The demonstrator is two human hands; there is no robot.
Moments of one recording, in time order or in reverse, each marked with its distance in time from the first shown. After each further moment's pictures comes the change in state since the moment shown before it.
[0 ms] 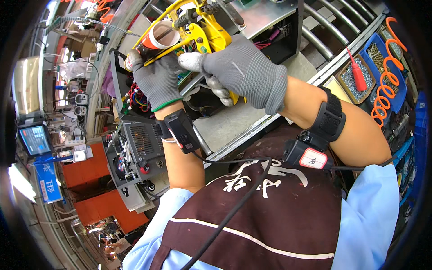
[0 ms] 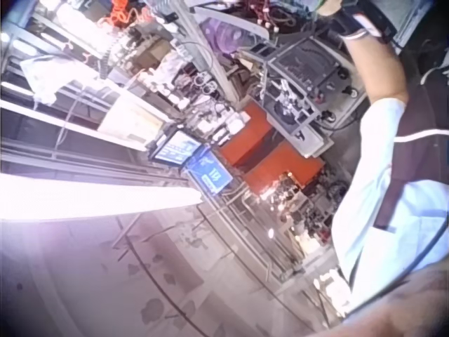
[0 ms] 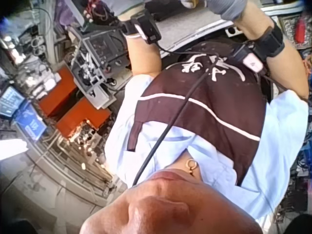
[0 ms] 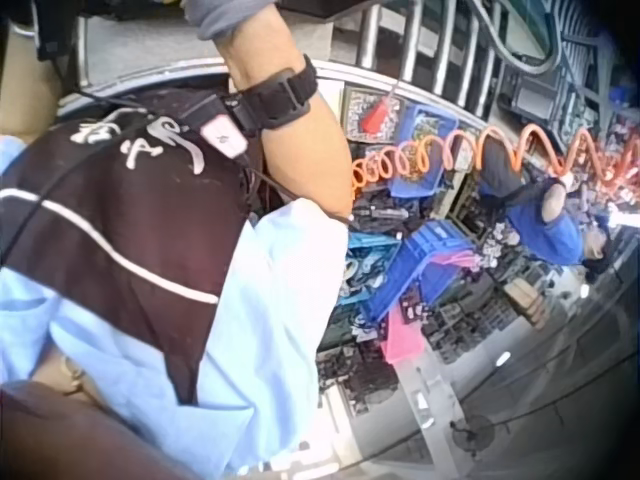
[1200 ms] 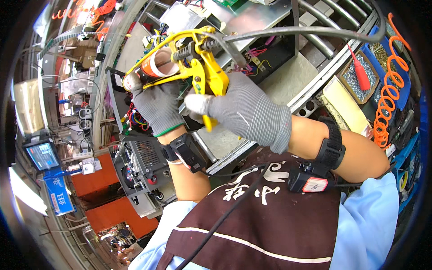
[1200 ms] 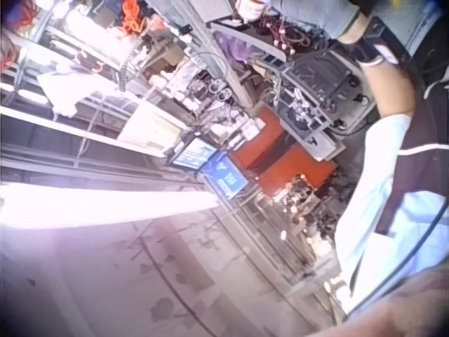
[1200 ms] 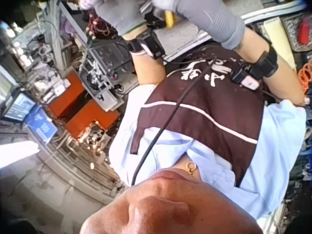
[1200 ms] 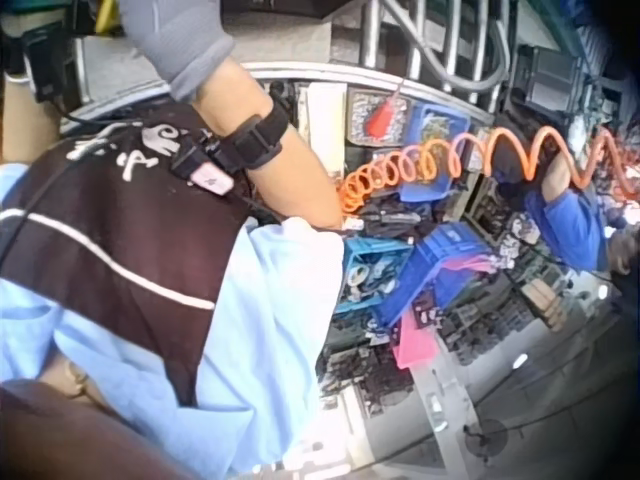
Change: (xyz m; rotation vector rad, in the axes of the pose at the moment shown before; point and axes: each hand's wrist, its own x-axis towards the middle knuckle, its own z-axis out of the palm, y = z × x) left_hand -0.010 0.003 -0.004 0.193 0.085 -0.057; right_hand -0.008 0.027 -0.010 0.037 -0.016 -0.111
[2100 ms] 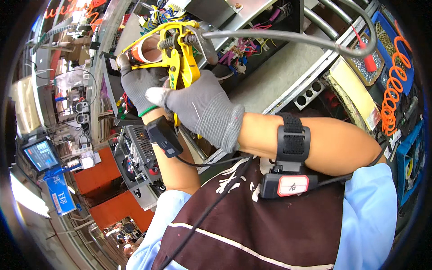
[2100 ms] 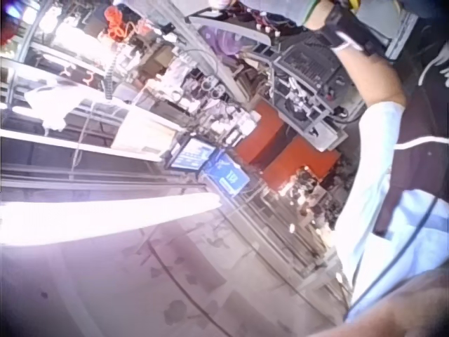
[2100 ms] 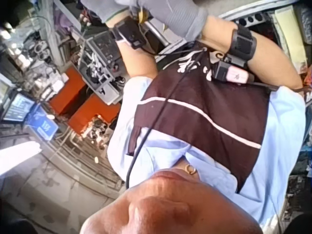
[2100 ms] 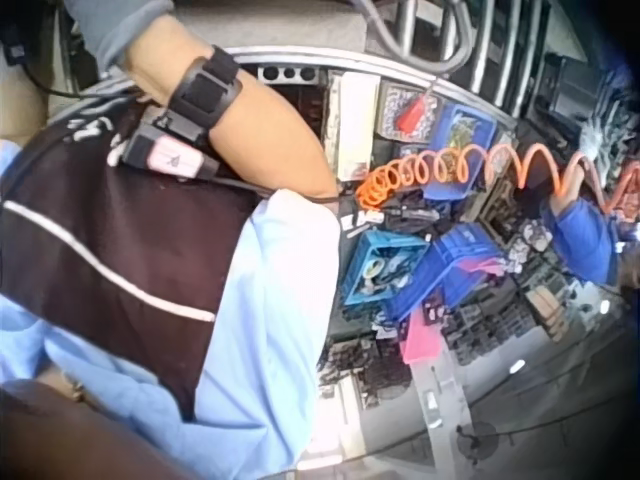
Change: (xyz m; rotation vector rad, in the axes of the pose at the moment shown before) left_hand 0.014 0.034 -0.025 0.423 -0.007 -0.061; right_hand 0.015 0.032 0.072 0.155 0.122 -0.062
